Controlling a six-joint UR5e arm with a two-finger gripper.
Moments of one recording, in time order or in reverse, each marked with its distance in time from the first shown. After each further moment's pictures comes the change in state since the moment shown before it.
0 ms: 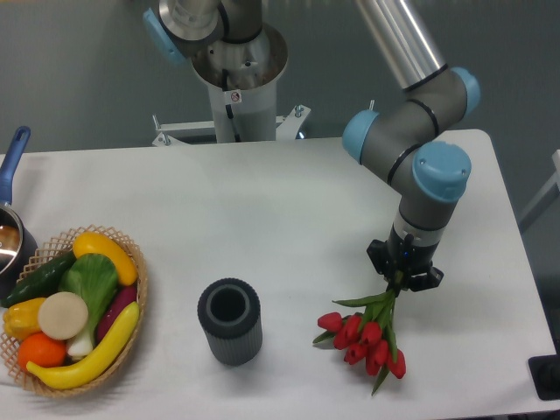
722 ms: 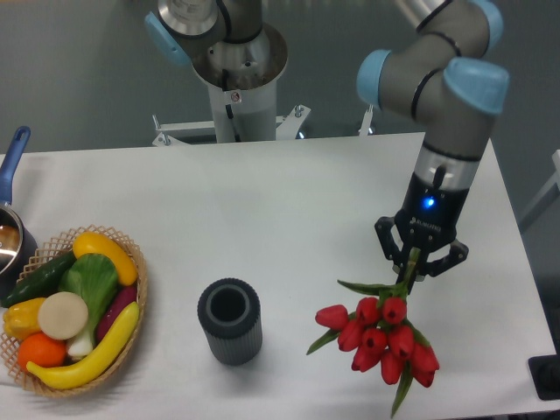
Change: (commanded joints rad) arm 0.092 0.124 0.054 0.002 -0.563 -0.117
